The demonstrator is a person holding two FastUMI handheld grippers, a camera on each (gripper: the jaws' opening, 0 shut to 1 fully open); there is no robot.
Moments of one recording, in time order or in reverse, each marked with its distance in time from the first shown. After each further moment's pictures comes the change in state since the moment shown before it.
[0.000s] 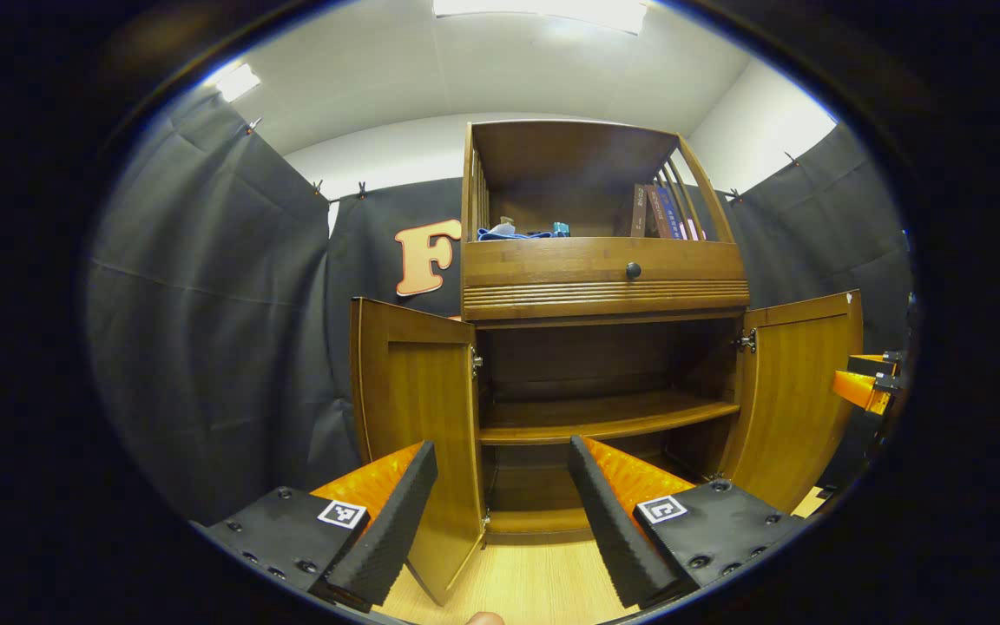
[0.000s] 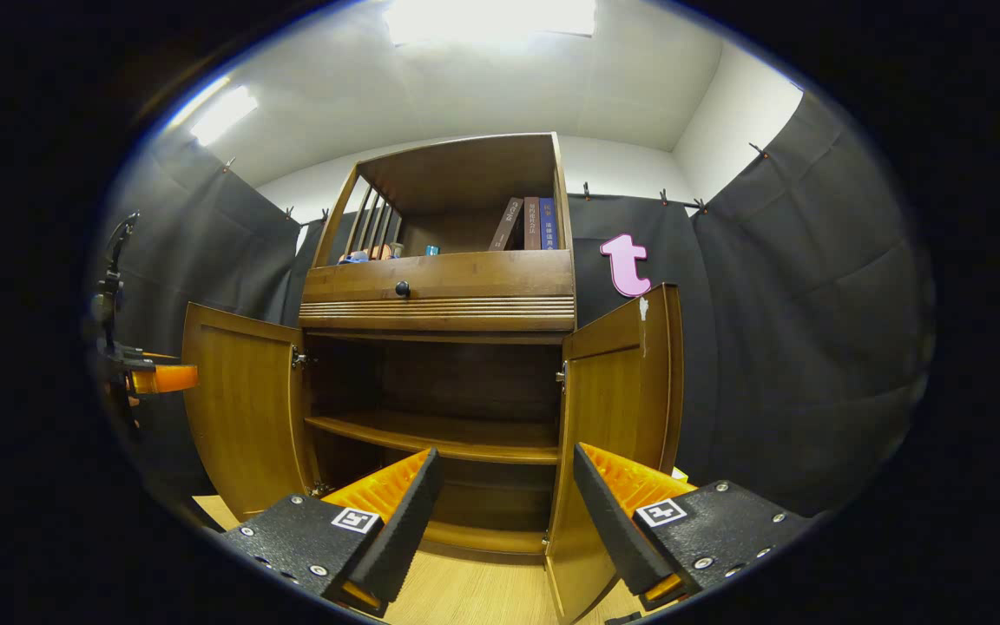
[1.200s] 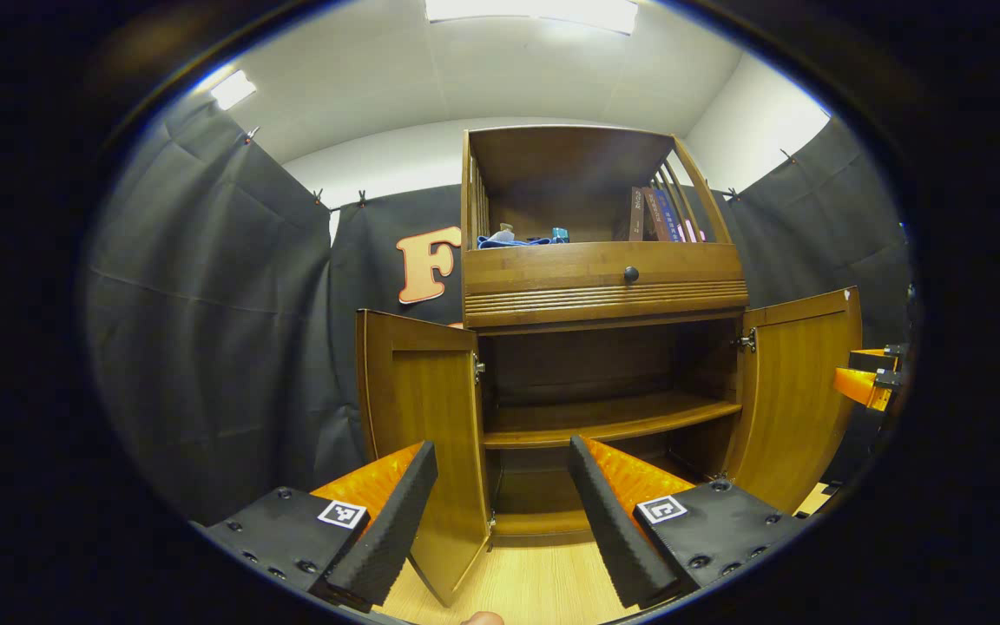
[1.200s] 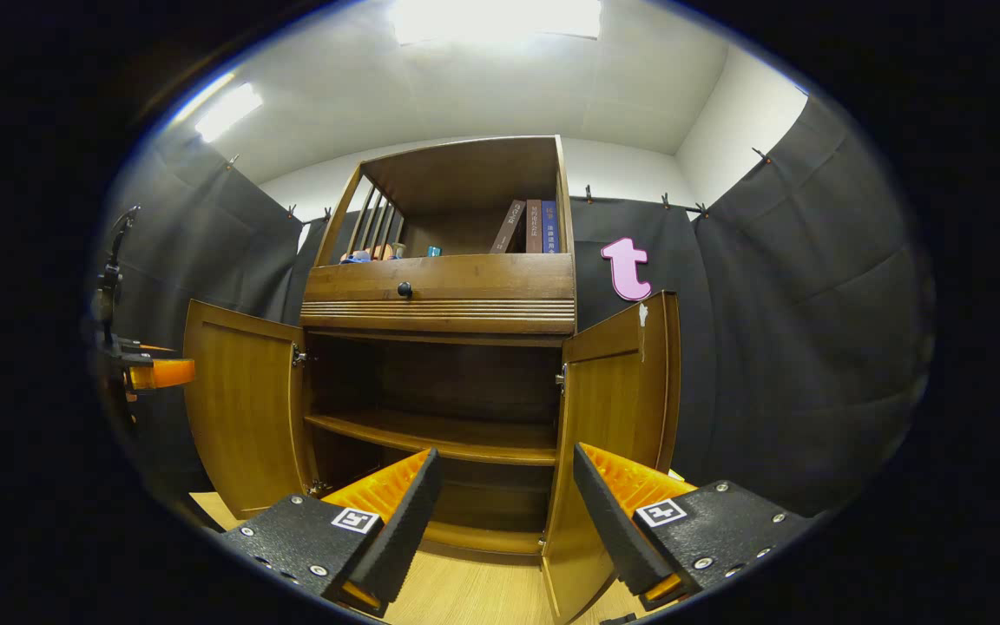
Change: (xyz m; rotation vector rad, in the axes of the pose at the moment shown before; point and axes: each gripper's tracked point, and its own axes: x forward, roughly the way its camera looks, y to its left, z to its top) left arm -0.006 0.001 0.004 0.017 -0.021 0.007; right arm -0.003 0.002 0.001 -0.015 0.001 0.002
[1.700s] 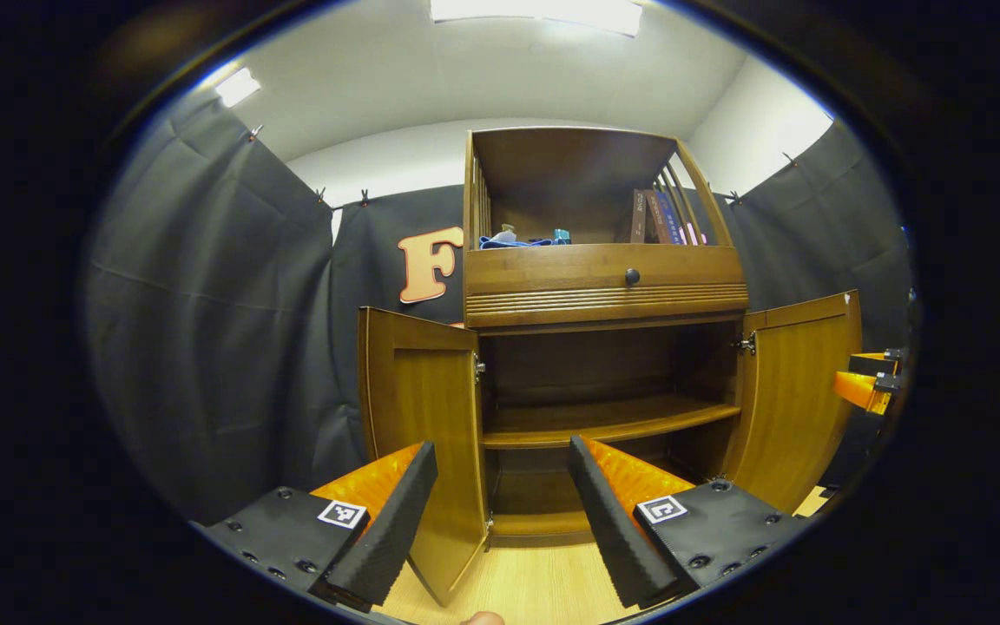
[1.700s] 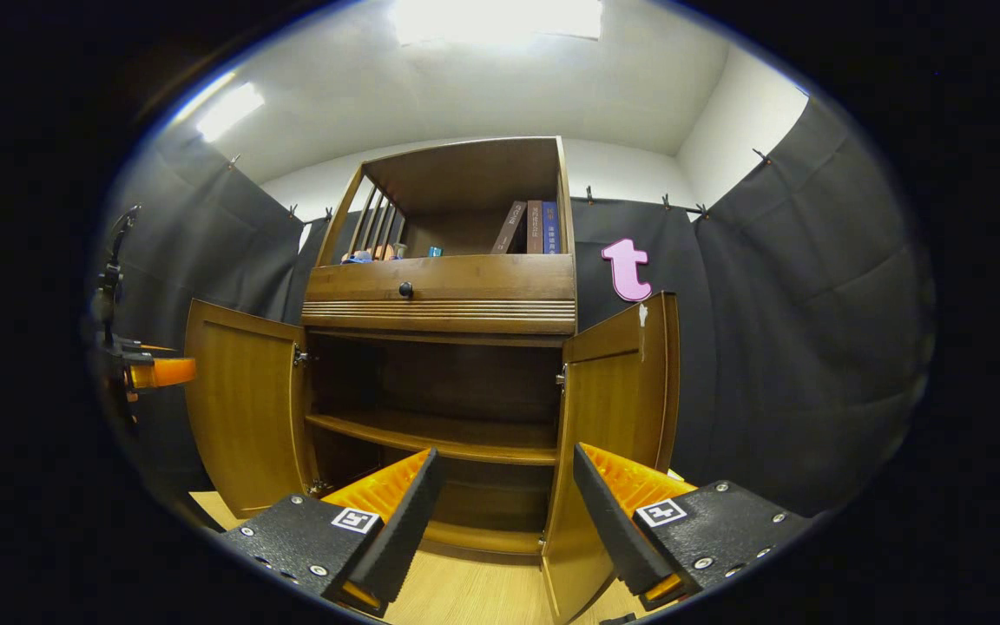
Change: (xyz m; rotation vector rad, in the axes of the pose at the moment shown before) left arm -0.001 0.001 0.000 -0.011 -0.002 -0.002; right arm -0.002 0.001 -0.001 -0.003 -0.003 0.001
